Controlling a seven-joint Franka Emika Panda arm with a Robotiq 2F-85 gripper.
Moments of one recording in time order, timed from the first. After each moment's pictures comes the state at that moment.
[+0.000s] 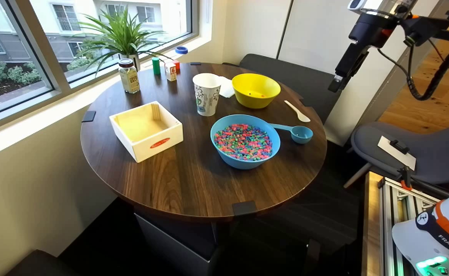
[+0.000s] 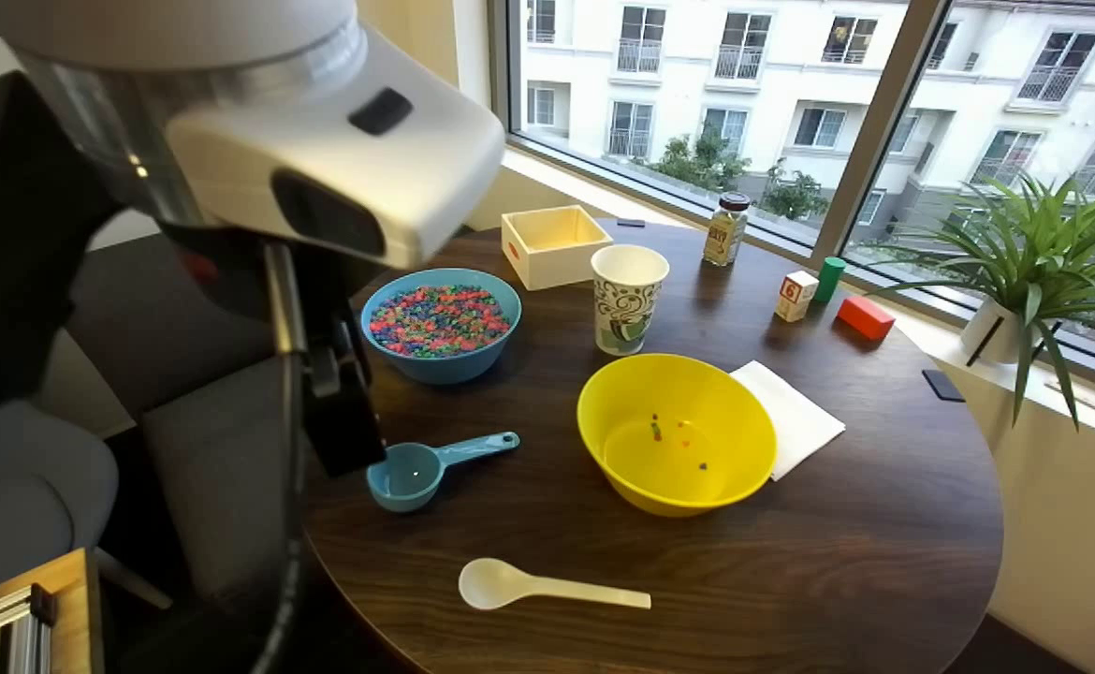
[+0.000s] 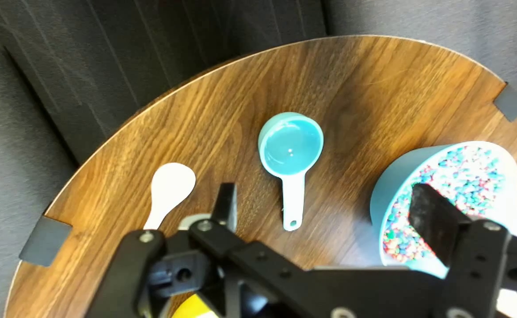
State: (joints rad) arm -0.04 -0.55 -0.17 -2.41 0.17 1.91 -0.07
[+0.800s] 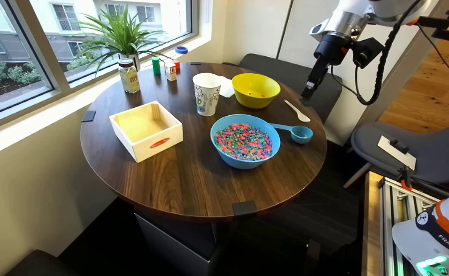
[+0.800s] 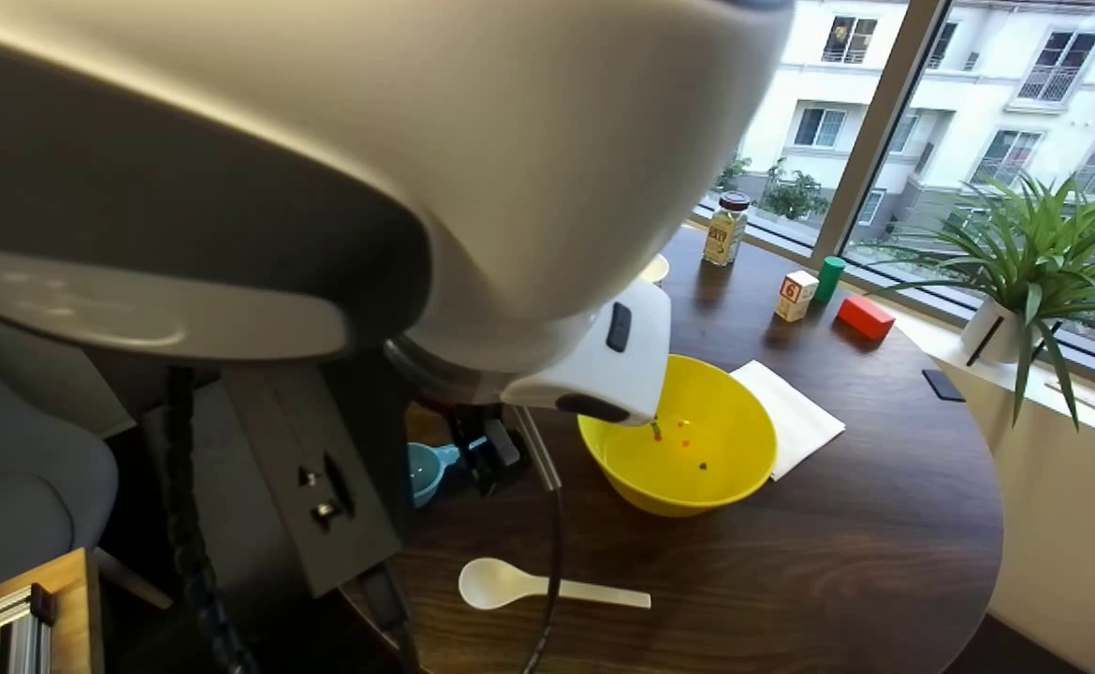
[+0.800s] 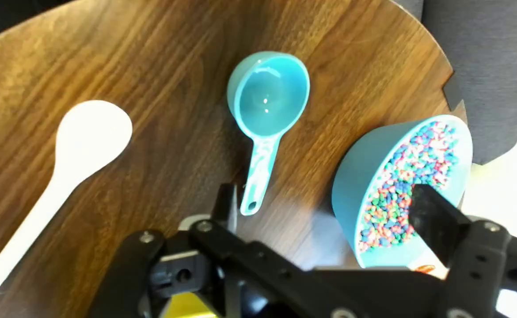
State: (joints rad) arm -0.03 -0.25 -0.29 -2.29 0.50 1.93 -0.50
